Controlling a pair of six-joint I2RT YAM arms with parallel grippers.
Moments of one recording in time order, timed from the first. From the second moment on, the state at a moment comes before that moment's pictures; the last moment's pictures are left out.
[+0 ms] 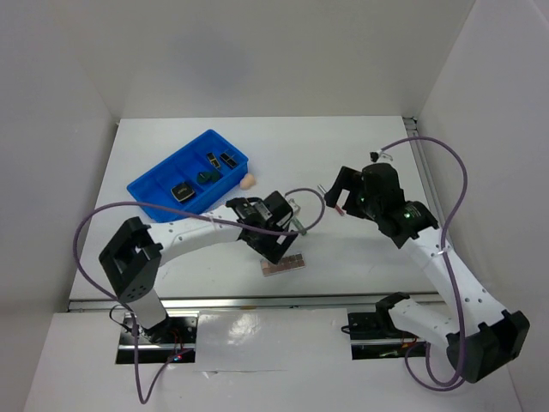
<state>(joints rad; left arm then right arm) -0.89 1.66 1.23 -0.74 -0.06 -0.28 0.40 1.02 0.99 -0.62 0.10 0.63</state>
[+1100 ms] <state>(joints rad) -1.03 1.93 1.32 -0.66 -0.11 -0.04 0.18 0.82 0.99 -0.83 0.21 0.78</state>
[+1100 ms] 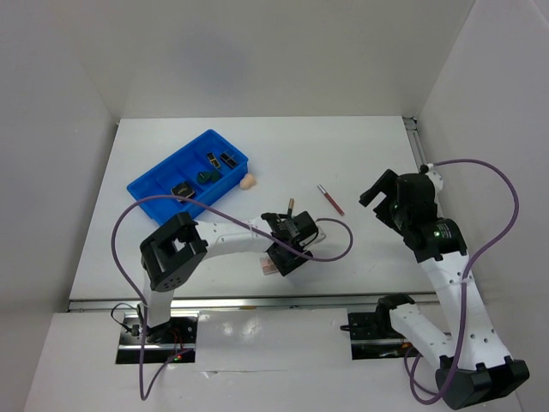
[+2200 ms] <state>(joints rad) -0.31 1.49 1.29 -0.76 -0.04 -0.38 0.17 0.85 0.99 -0.73 0.19 0.75</state>
